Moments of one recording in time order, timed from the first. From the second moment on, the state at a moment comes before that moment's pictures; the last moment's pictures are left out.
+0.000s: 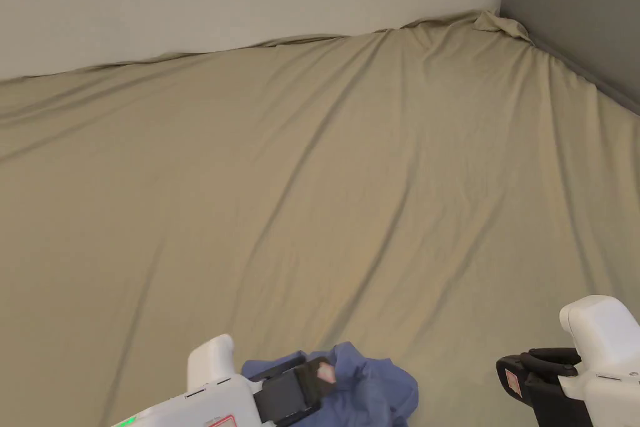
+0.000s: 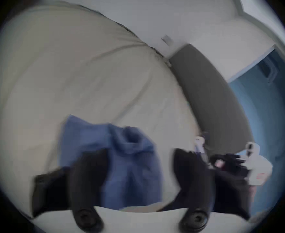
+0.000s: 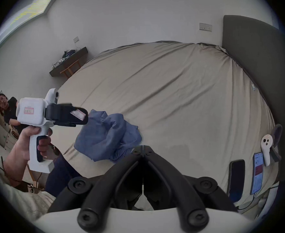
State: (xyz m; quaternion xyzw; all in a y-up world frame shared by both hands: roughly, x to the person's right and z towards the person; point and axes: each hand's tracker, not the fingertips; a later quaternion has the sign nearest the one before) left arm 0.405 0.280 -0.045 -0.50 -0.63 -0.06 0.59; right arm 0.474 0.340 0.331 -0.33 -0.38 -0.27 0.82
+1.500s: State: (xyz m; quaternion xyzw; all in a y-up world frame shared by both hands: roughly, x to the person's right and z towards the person) left arm 0.424 0.205 -0.031 -0.53 -0.62 -0.18 0.54; right arm 0.556 0.170 0.269 -0.27 -0.24 -0.58 0.73
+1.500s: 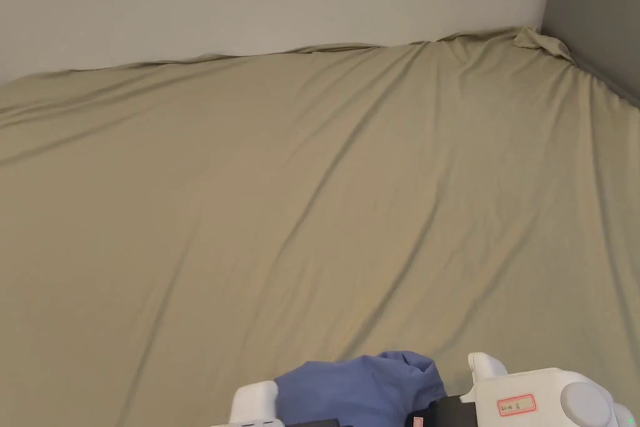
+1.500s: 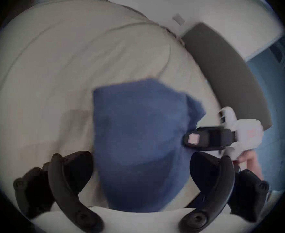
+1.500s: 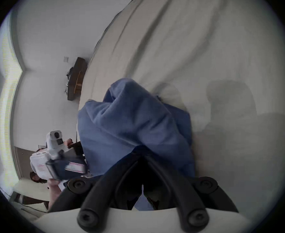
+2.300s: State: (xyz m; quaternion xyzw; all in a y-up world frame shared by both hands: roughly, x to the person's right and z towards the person) left arm 0.306 0.329 -0.296 -0.50 -0.51 -0.17 0.68; right arm 0.522 0.275 0.296 -0.17 -0.20 -0.54 0.80
